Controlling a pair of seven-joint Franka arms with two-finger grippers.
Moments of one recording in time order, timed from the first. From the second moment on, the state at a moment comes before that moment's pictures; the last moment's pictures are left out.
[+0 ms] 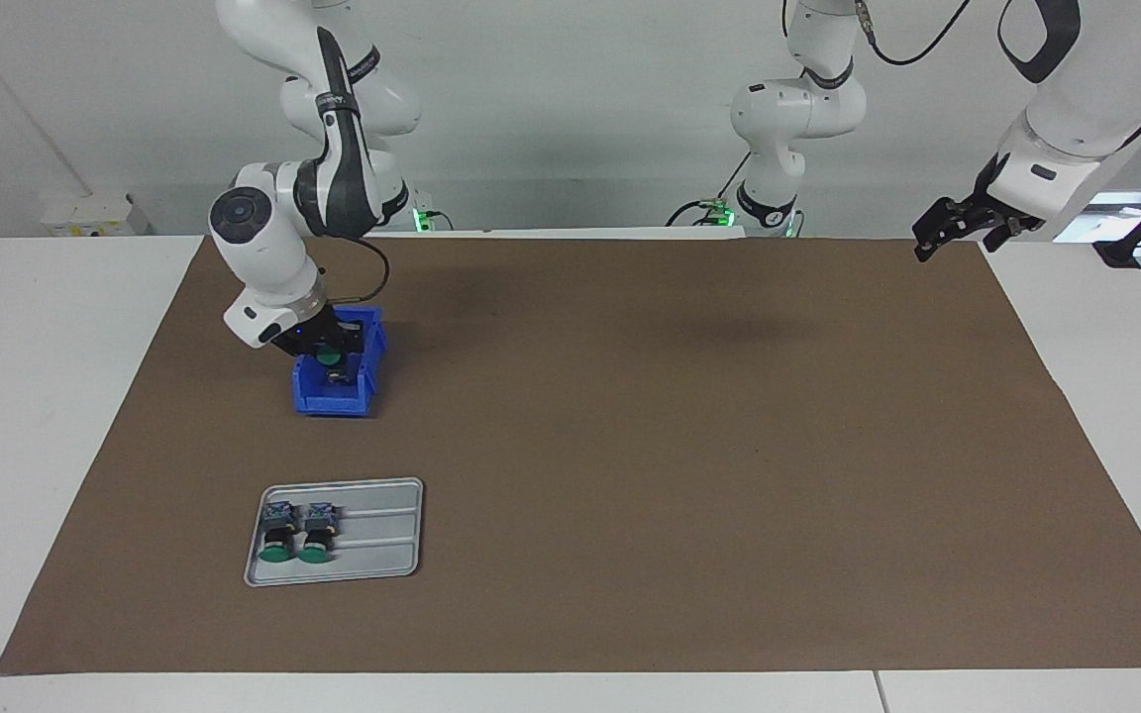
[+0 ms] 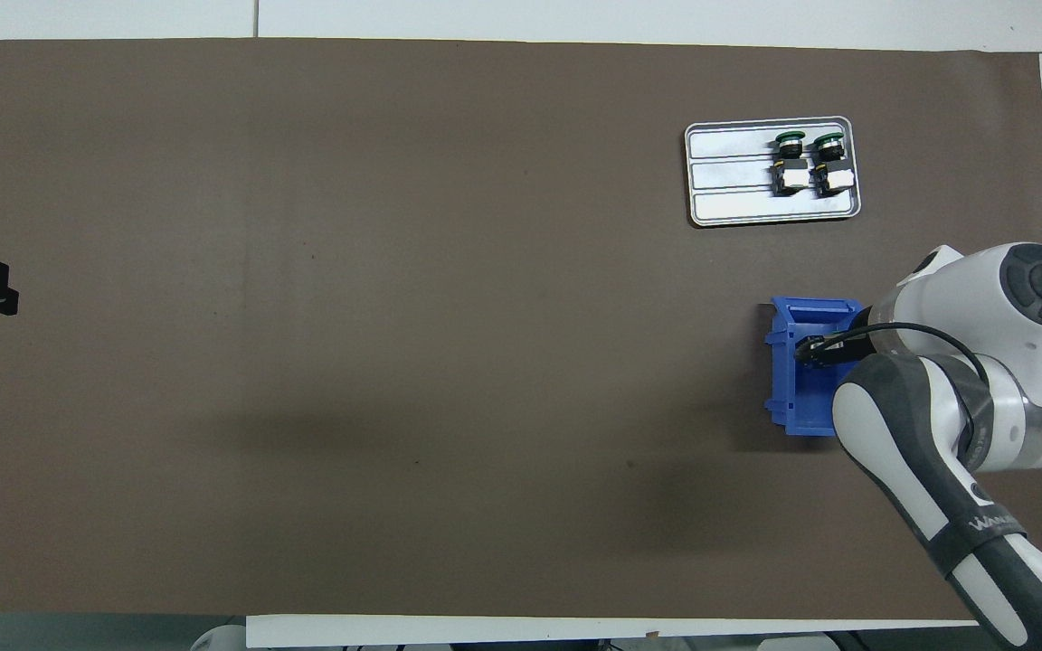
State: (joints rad) left arm -0.02 -0.07 -0.03 -1.65 0.05 1.43 -0.06; right arm -0.07 -0.06 0.09 -2.36 0.00 2.20 -0.02
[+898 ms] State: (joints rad) left arm -0.02 -0.07 -0.03 -1.65 0.05 1.42 -0.06; right arm -0.07 -0.06 0.09 -2.29 0.00 2.14 -0.02
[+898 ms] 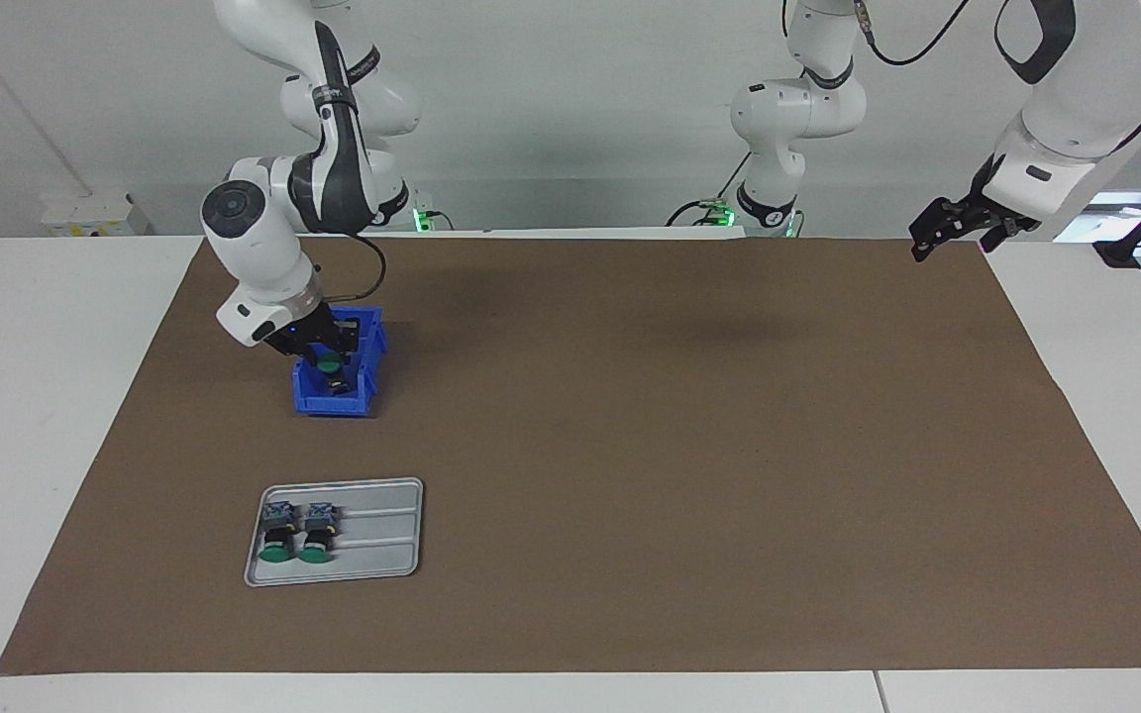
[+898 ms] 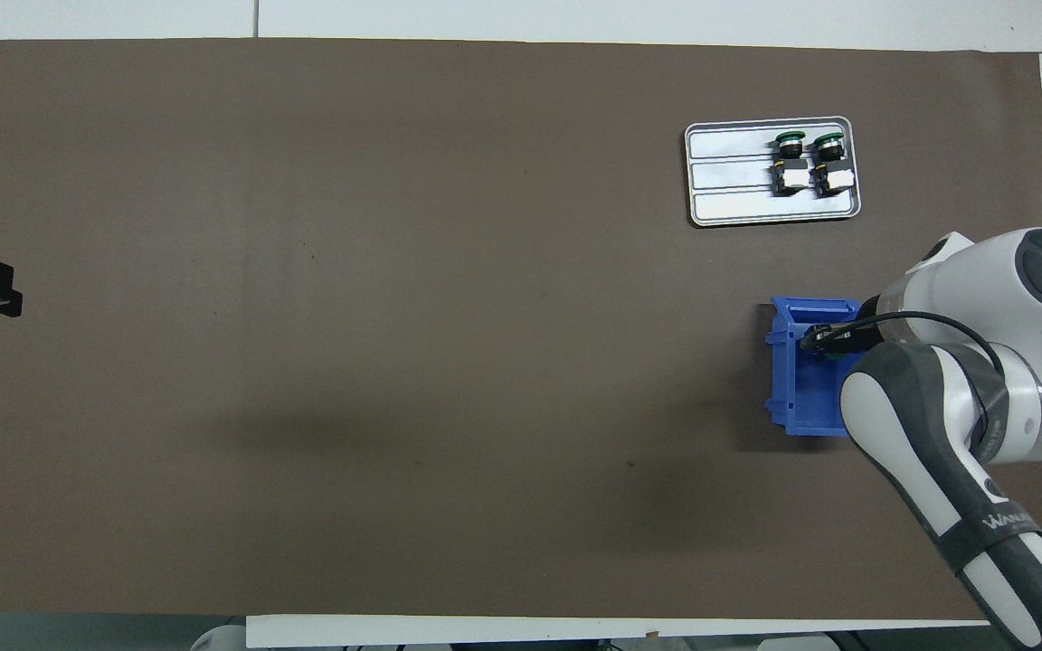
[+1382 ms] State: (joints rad) left arm -0.02 -0.07 -0.03 -1.65 0.05 1.42 -0.06; right arm -0.07 -0.08 0.09 -1.99 0.00 1.83 -0.02
